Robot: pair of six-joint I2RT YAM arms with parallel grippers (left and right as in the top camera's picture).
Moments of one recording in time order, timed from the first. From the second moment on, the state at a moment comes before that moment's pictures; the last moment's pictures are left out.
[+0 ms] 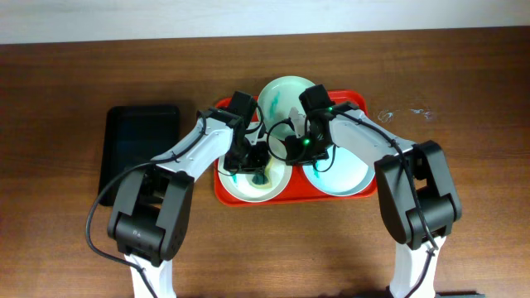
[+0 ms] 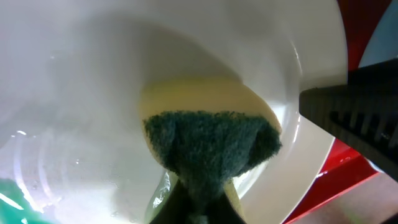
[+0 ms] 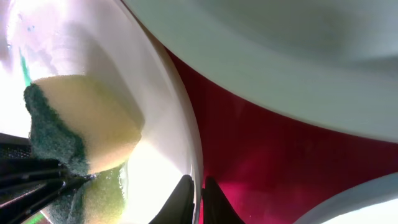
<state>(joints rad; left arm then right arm) -0.42 2.05 1.41 -0.82 0.36 -0.30 0.35 2.08 1.39 -0.73 -0.45 0.15</state>
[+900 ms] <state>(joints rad) -0.36 2.05 1.54 -1.01 -0.03 -0.42 0.35 2.08 1.39 -0.73 -0.46 0.15</state>
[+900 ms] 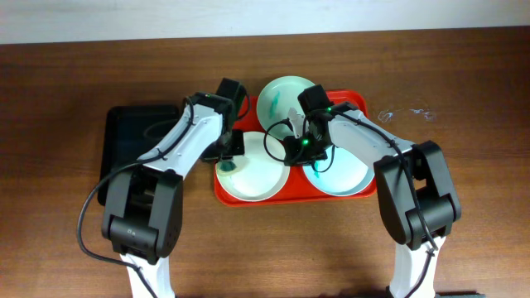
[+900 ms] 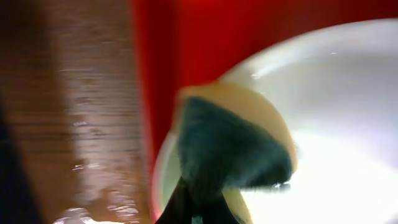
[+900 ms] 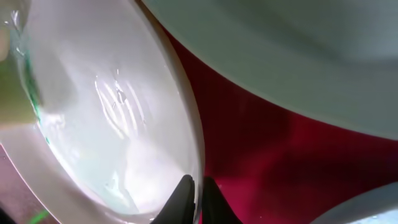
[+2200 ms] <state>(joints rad) -0.36 2.03 1.42 -0.76 0.22 -0.41 0.35 2.08 1.39 -0.72 -0.45 0.15</state>
